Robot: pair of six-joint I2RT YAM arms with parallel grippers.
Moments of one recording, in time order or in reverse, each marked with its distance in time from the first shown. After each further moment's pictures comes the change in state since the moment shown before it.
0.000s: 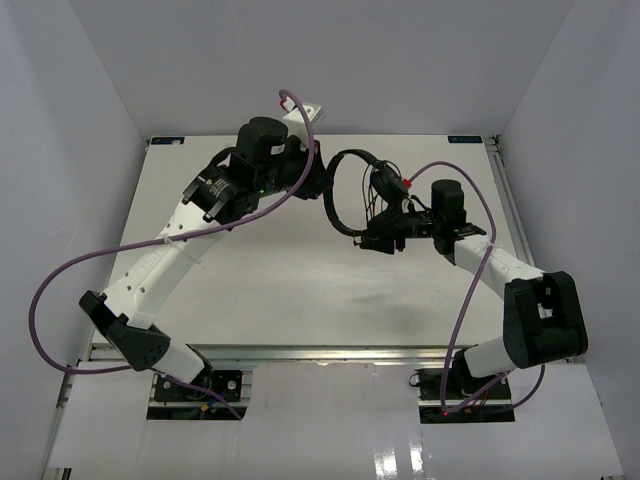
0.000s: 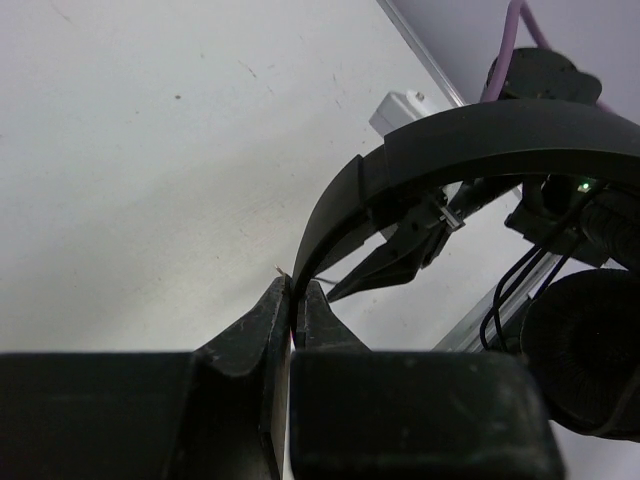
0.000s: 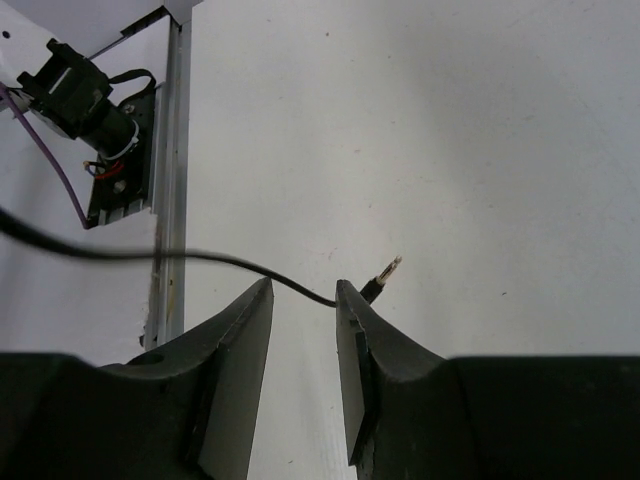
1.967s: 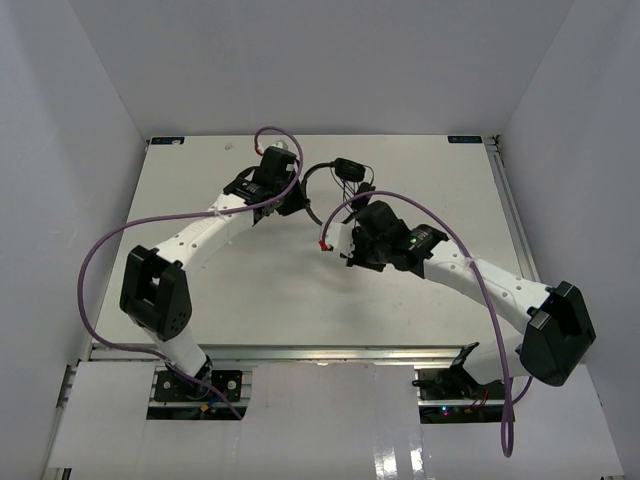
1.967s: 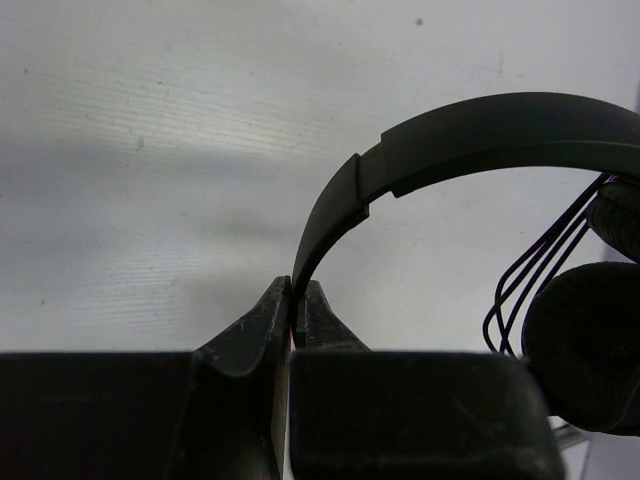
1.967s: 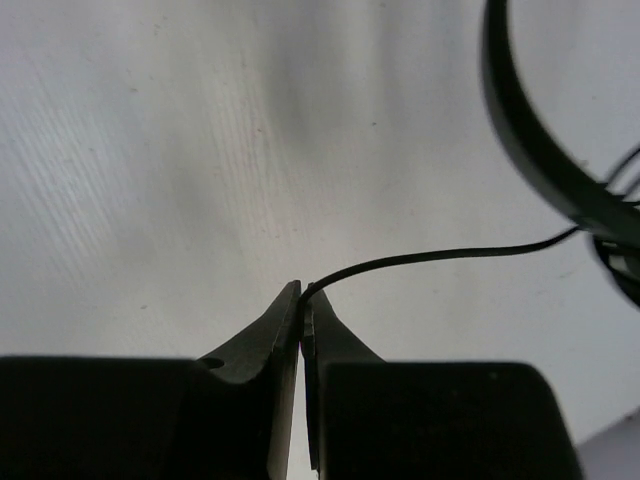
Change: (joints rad) left arm 0.172 0.167 -0.350 0.215 -0.203 -0.485; right arm 0.529 -0.073 0.229 -0.723 1.117 -0.564
